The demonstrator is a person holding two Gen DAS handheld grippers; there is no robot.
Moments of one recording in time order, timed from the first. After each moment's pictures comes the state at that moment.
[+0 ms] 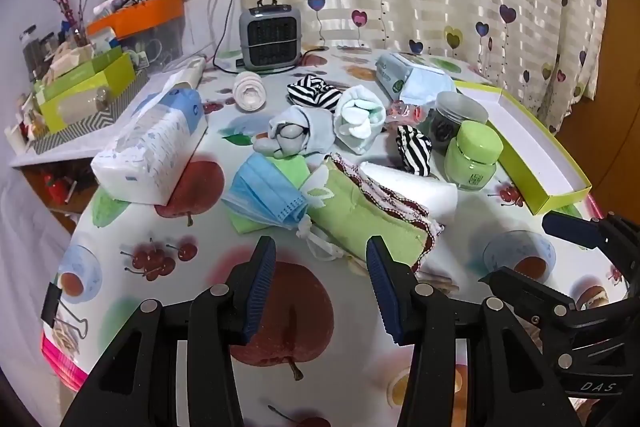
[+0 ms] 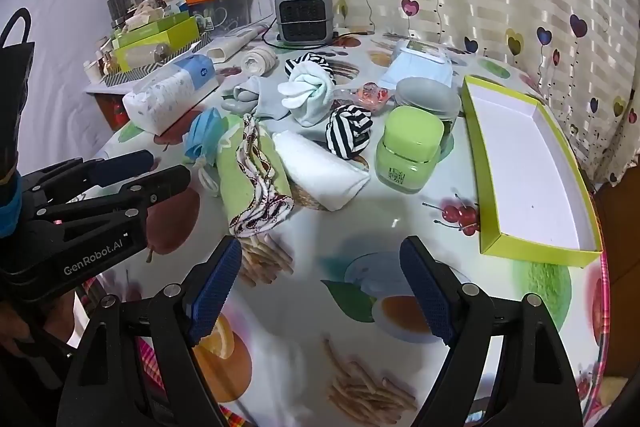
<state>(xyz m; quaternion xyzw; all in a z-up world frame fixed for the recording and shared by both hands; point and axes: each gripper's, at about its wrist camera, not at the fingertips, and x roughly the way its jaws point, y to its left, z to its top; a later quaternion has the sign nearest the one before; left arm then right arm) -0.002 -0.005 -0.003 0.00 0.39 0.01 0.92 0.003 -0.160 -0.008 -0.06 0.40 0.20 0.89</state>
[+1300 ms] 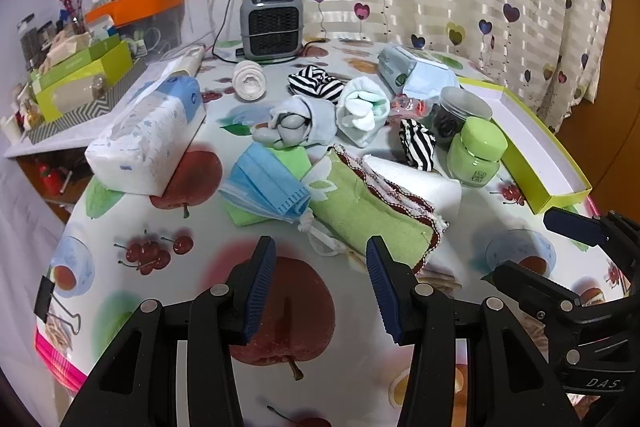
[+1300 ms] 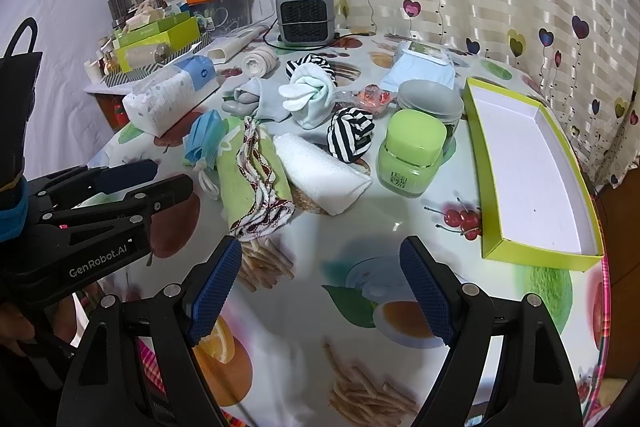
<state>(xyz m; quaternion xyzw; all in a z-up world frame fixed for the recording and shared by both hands) 0.001 0.000 -0.010 -0.02 0.40 0.01 0.92 0.006 -0.157 -0.007 -0.06 0.40 0.20 0.89</state>
